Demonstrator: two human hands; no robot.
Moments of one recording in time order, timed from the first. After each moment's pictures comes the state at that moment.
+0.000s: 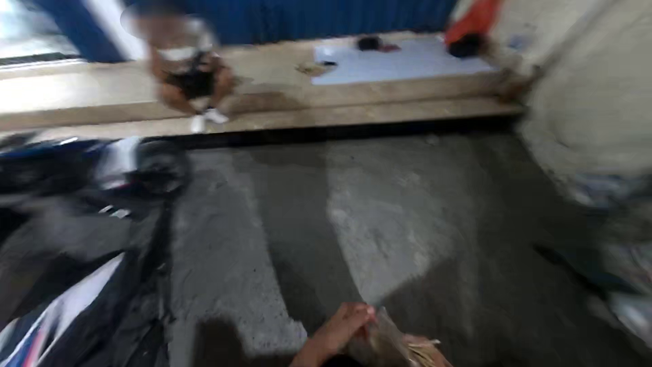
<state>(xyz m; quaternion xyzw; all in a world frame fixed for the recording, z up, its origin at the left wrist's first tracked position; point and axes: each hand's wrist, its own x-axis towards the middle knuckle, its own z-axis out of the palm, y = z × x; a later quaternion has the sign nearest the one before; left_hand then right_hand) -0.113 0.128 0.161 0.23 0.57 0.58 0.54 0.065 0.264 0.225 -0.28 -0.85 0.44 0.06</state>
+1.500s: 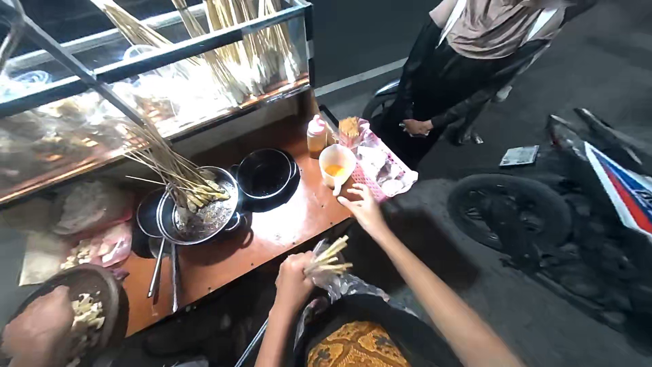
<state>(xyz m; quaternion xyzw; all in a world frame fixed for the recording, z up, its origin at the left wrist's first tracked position) 0.453 0.180 0.160 0.78 -0.45 -0.18 0.40 0.371 -0.068 0.176 0.71 -0.41 0.20 -0.54</state>
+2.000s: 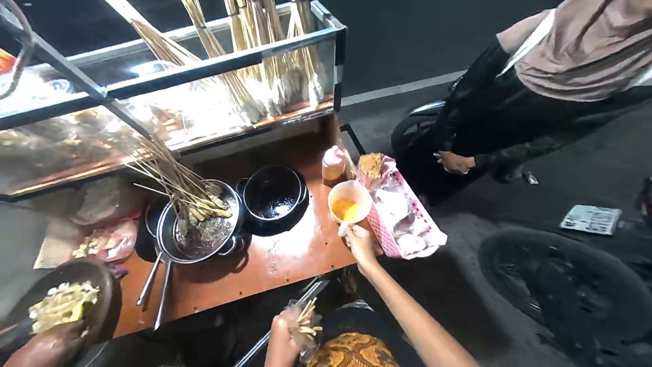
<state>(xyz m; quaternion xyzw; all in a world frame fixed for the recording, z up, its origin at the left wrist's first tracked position) 0.425 0.159 0.129 0.83 -0.27 -0.22 0.43 0.433 -0.120 0.106 0.60 -0.42 0.15 -0.66</state>
